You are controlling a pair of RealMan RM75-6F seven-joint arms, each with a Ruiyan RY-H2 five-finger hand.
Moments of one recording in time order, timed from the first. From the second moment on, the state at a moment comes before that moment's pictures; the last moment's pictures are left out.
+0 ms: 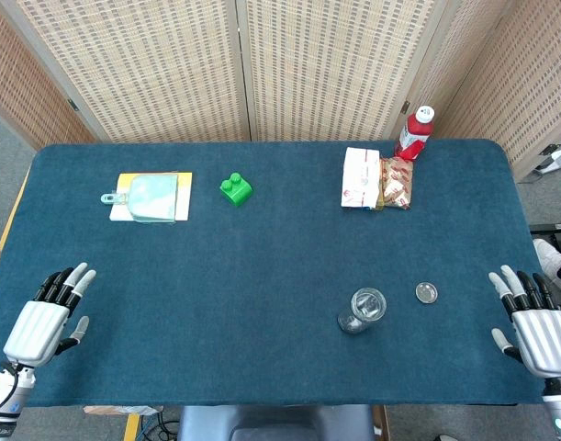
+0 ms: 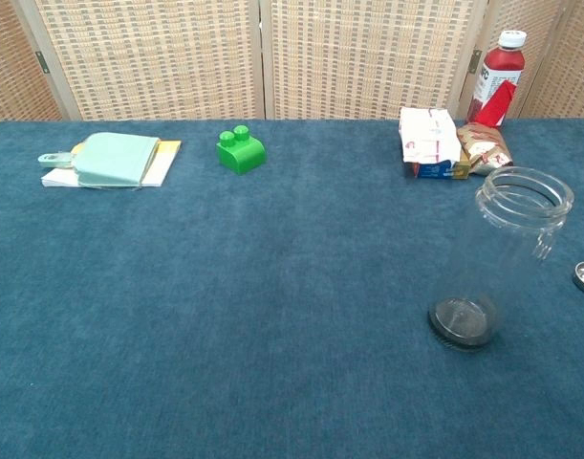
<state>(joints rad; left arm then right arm) -0.20 -1.18 0.01 -1.50 1.61 1.43 0.08 0.04 -1.05 0.01 -1.66 -1.52 1.44 -0.22</state>
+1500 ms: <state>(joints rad) -0.19 -1.16 -0.01 -1.51 1.62 1.47 0.03 0.35 -1.06 0.09 -1.55 -1.21 0.93 -0.10</state>
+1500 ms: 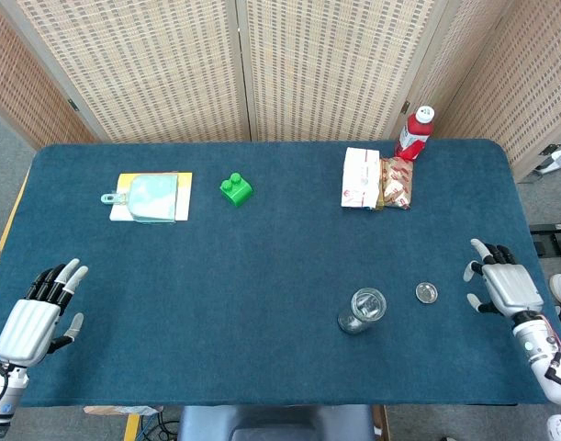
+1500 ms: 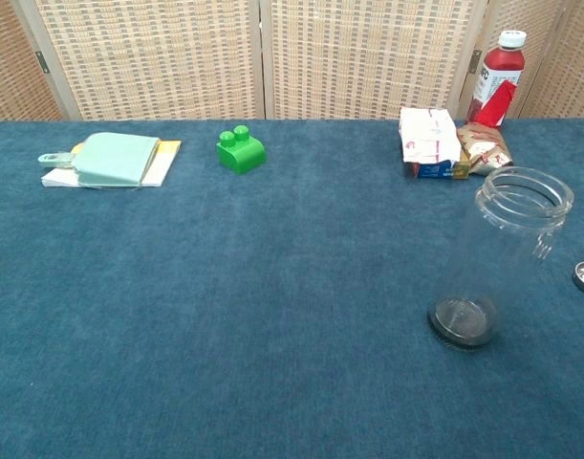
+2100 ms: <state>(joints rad) -0.19 -1.15 0.00 -1.51 1.63 1.49 0.01 0.44 -1.19 0.09 -1.40 -1.16 0.82 -0.11</state>
